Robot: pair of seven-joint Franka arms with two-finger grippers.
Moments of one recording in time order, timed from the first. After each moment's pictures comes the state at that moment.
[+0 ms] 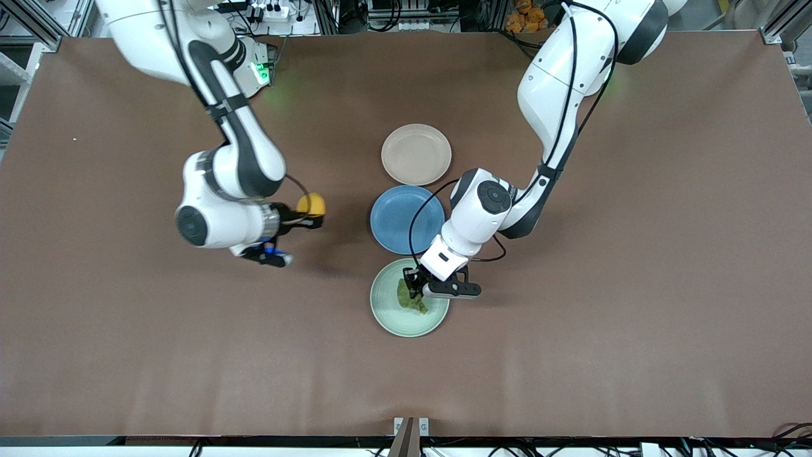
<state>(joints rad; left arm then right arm) -0.58 0.89 -0.10 -1.44 -0.25 2.88 -0.51 0.48 0.46 -0.08 -1.85 0.58 1.99 0.33</state>
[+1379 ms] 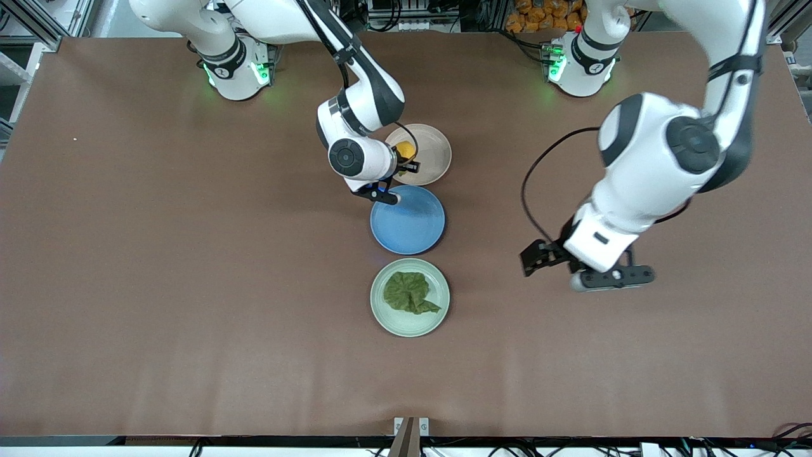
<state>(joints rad) -0.25 0.33 -0.07 -1.52 -0.11 2.04 -0.36 0.89 0.54 -0.08 -1.87 0.69 2.16 0.66</state>
